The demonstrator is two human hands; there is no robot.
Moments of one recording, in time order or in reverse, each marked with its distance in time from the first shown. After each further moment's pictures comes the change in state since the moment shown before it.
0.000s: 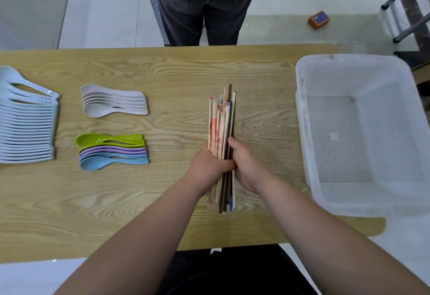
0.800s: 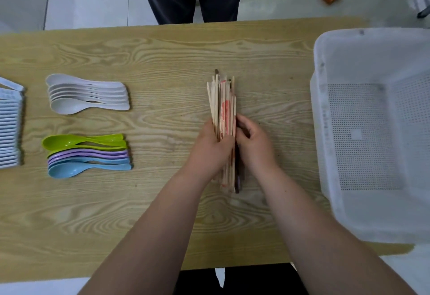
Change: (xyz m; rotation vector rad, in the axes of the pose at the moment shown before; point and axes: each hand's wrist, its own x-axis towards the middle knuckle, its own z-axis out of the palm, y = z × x) left_hand 0.059 0.010 0.016 0.258 0.166 0.056; right_hand 0.067 0.013 -0.043 -0.351 0.388 -0.270
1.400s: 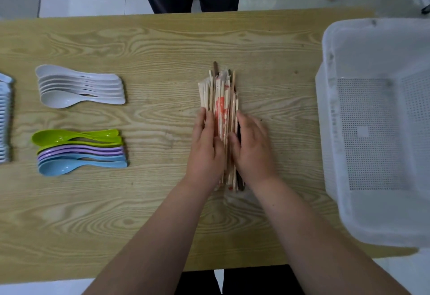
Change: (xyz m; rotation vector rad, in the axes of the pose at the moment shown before) left_hand -0.002 -0.041 0.015 0.145 0.170 0.278; right_hand -0.011 0.029 0.003 -0.690 0.108 -0.499
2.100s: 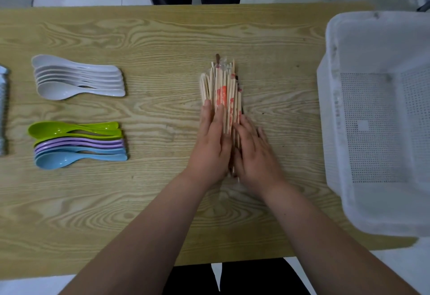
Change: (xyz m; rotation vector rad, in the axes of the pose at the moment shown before) left_hand -0.001 -0.019 0.004 -0.020 -0.102 0.168; right_hand -0.032 0.010 -0.007 -0.060 -0.232 -0.081
